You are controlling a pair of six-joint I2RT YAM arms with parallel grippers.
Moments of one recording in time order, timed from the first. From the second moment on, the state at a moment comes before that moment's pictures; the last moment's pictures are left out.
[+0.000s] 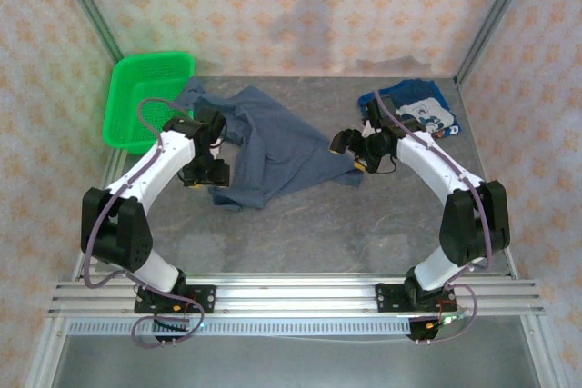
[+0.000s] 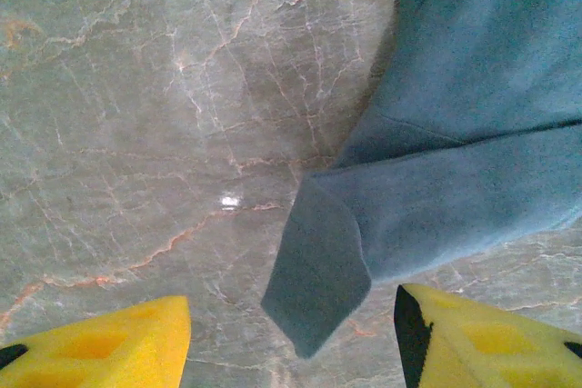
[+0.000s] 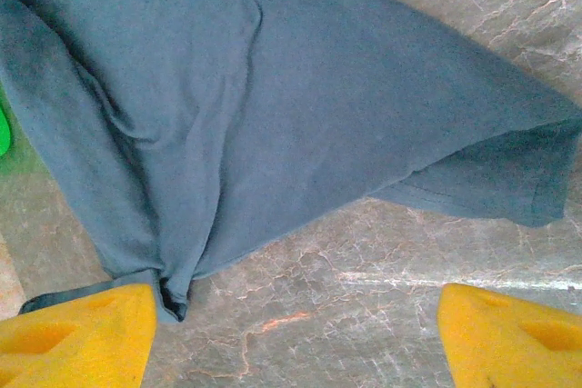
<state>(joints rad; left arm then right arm) -0.23 1.57 1.27 -1.22 -0.05 -0.30 0.29 1.58 1.22 -0.73 -0.37 0.70</state>
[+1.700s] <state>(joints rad) -0.04 1.43 1.87 -1.19 -0.03 -0.41 0.11 1.79 1.62 -0.76 0.08 0.49</state>
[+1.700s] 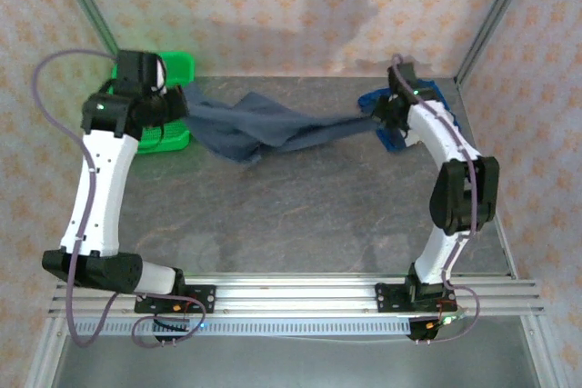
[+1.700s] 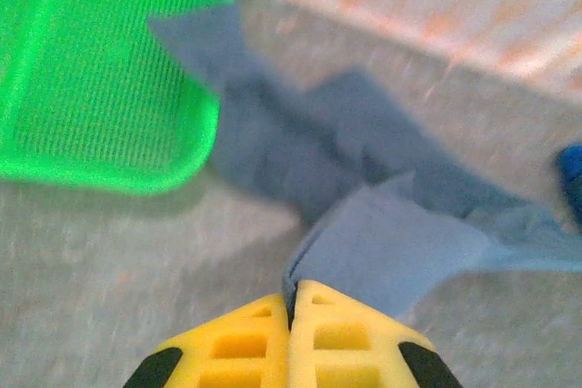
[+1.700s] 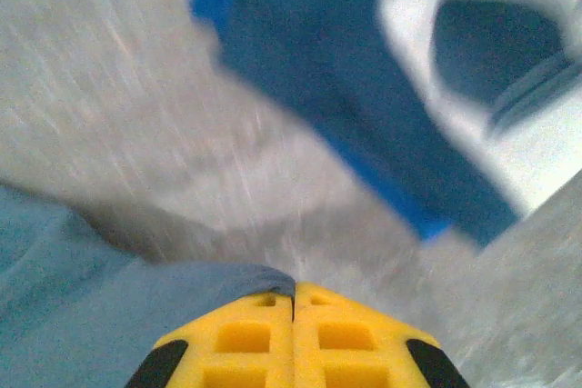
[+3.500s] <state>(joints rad) 0.01 2.17 2.79 -0.76 0.27 -0.60 0.07 1.72 2.04 -0.51 0.00 0.16</state>
